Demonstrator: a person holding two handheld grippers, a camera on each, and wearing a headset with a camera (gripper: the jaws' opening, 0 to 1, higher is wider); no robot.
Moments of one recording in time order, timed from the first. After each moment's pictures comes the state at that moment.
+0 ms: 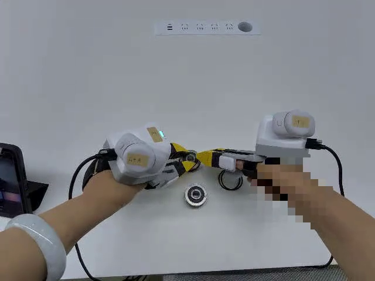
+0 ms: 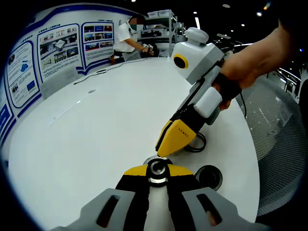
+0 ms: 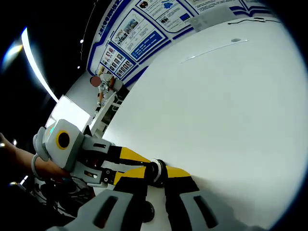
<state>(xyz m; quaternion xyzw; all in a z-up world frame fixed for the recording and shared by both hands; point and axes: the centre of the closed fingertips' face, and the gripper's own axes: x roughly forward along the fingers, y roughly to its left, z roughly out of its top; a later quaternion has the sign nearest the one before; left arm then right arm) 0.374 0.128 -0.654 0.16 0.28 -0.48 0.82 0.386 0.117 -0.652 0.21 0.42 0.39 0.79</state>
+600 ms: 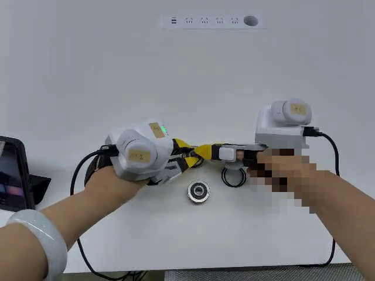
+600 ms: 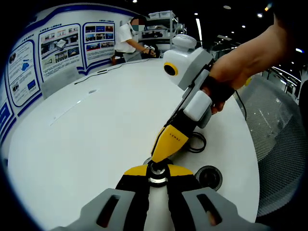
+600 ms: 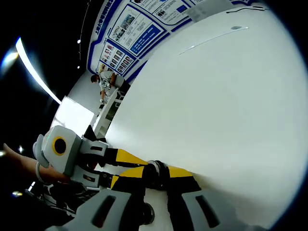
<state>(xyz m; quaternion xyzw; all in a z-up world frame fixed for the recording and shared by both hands) 0.373 0.128 -0.653 0.15 0.28 -0.48 0.82 0.387 0.123 -0.661 0.24 0.46 0.40 0.76</state>
